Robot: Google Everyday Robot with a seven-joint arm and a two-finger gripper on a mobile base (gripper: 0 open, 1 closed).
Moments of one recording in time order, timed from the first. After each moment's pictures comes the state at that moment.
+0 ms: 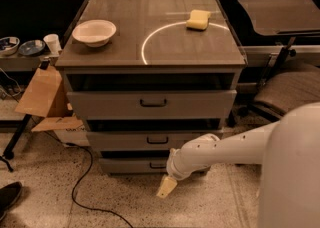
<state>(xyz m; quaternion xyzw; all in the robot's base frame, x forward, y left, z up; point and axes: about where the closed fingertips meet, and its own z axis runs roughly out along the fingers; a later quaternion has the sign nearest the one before) 0.503 -0.028 0.439 -0.57 0.79 0.11 0.19</state>
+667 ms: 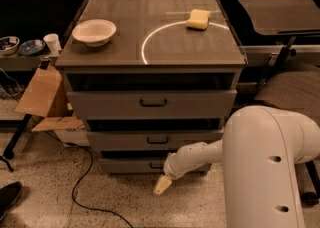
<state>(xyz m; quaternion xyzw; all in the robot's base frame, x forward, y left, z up) 0.560 -0.017 0.319 -0.54 0.80 0.13 0.20</state>
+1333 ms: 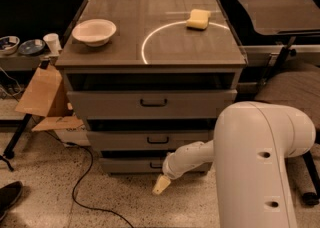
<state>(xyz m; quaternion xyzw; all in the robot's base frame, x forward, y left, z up) 0.561 -0.016 0.319 -0.54 0.81 0.12 0.20</state>
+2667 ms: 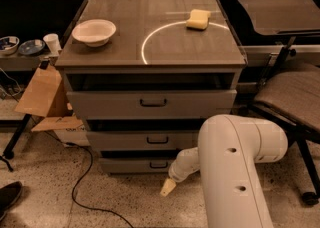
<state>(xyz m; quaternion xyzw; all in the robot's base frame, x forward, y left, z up) 0.581 -0.052 0.221 -0.51 0.84 0.11 0.14</state>
